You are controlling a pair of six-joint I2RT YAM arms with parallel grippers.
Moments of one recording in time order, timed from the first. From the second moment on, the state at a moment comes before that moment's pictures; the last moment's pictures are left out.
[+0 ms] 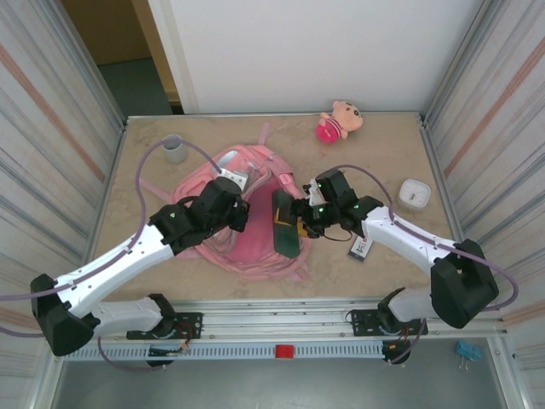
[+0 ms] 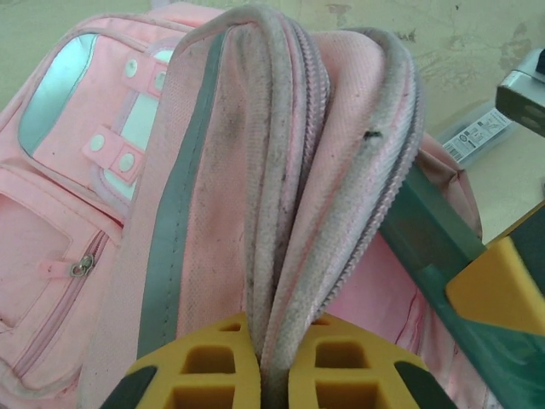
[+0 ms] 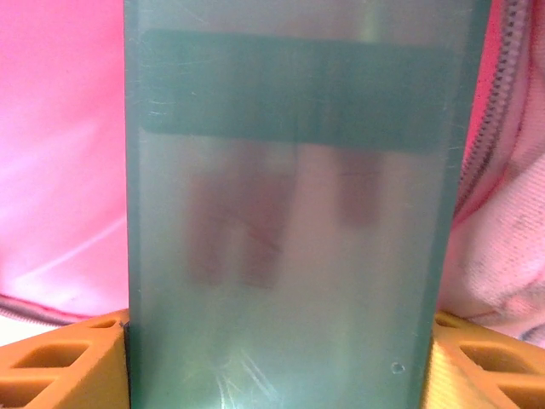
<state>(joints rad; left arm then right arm) -0.86 1.15 1.08 -0.68 -0.30 -0.34 0.63 1.36 0.88 -0.34 -0.57 0.95</state>
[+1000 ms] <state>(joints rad) -0.82 1.16 1.13 -0.66 -0.27 -0.30 0.87 1.47 0.83 0.00 -0.14 1.25</state>
